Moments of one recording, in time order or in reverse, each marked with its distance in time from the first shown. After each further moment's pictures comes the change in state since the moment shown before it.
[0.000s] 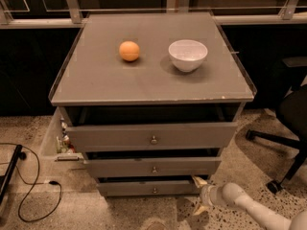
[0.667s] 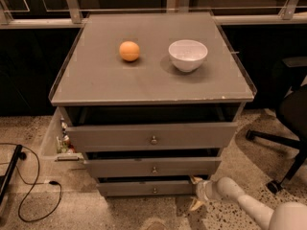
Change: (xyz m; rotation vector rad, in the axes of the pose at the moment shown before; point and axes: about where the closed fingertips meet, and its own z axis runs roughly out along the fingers) arm 0.007 -0.014 0.035 -0.030 -0.016 -0.029
